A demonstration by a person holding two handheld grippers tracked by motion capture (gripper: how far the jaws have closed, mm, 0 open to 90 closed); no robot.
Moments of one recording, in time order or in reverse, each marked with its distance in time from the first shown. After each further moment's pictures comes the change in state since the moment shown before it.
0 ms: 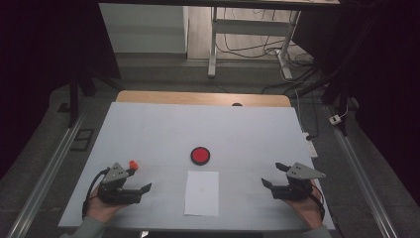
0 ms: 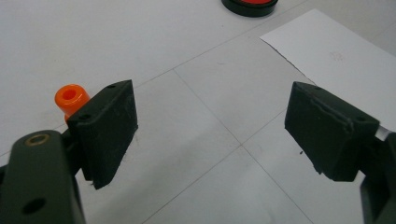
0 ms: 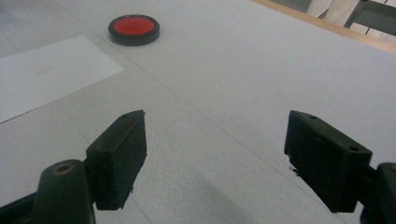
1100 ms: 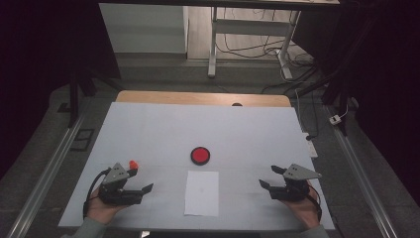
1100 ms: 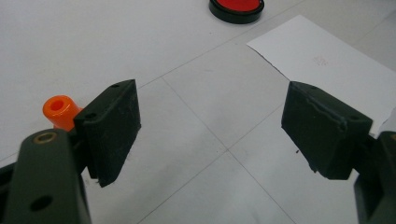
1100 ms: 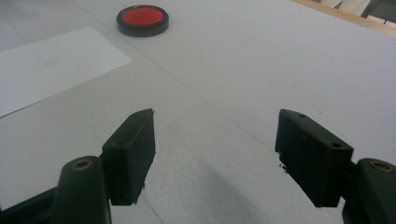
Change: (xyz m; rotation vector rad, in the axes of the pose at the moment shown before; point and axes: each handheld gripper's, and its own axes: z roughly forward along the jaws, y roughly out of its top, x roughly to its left) left arm -0.006 0.004 -0.003 -0.010 -0.022 0.018; right arm 0.003 -0.005 0.007 0.017 0.033 0.003
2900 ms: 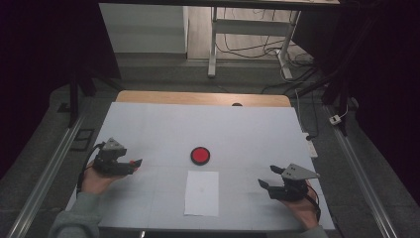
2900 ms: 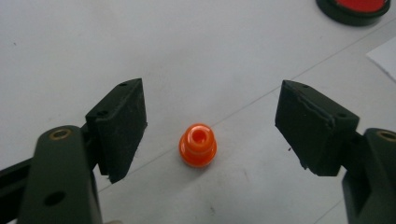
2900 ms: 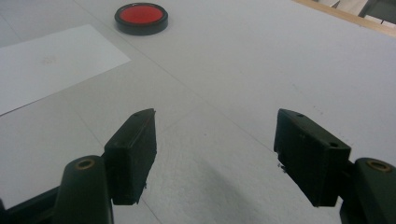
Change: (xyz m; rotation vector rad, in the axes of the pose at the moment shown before) left arm 0.073 0.032 0.019 0.139 0.125 -0.069; right arm 0.003 0.001 0.003 0.001 -0.010 -0.005
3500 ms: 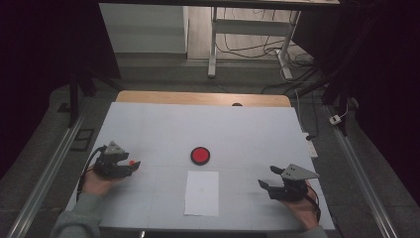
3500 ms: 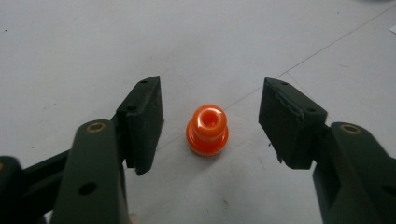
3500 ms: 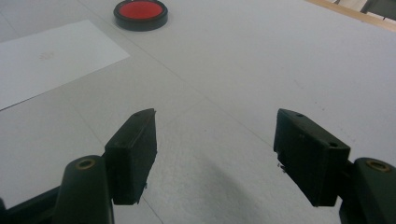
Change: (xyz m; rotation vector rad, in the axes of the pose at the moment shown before) left arm 0.003 -0.012 0.009 0.014 0.010 0.035; right arm 0.000 -0.002 0.001 0.017 0.000 0.001
